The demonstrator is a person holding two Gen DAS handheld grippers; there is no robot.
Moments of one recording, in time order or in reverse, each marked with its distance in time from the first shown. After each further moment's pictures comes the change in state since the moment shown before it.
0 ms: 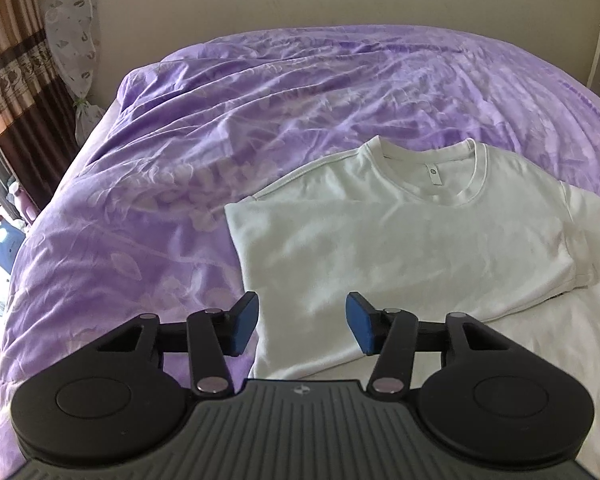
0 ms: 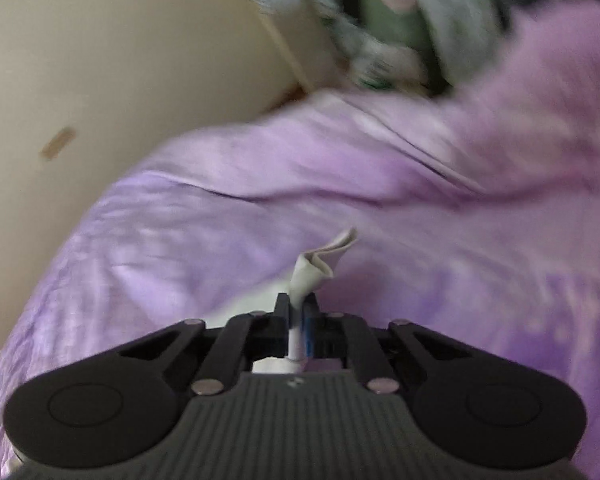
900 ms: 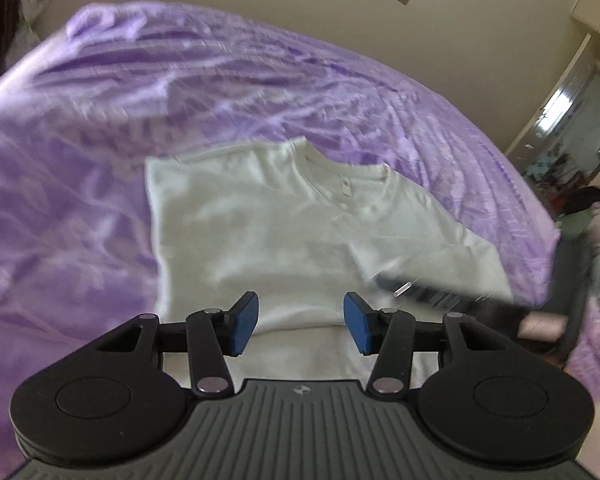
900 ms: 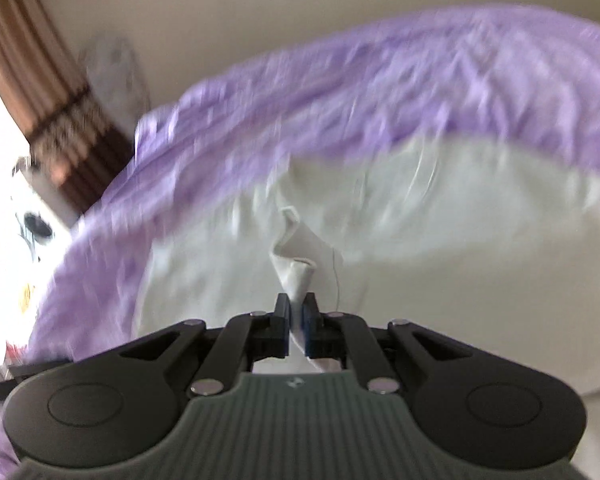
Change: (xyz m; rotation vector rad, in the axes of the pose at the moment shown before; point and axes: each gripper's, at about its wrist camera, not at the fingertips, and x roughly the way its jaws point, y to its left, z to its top) left arm 0.013 0.034 -0.027 -0.228 -0.004 -0.436; right arm 0.011 0.435 -0.364 -0.691 0.508 0.552
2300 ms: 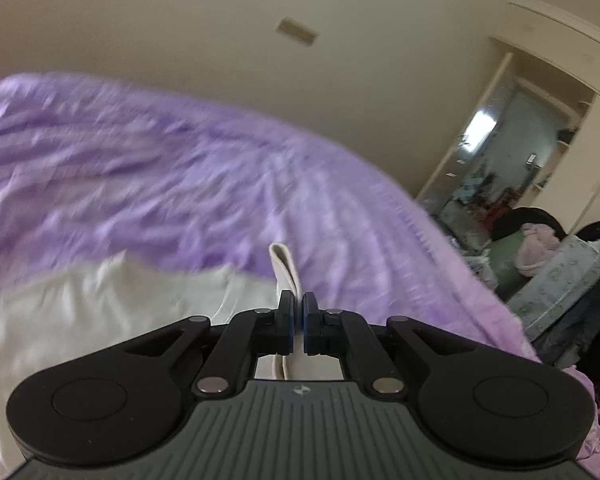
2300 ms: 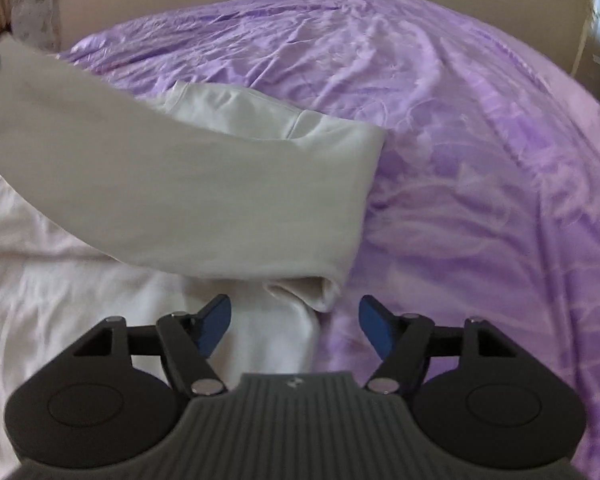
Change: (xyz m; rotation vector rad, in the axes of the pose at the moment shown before) left arm 0.023 -0.164 0.099 0.134 -0.174 -0.186; right arm -0.115 -0.195 -0.044 -0.073 0.060 -0.337
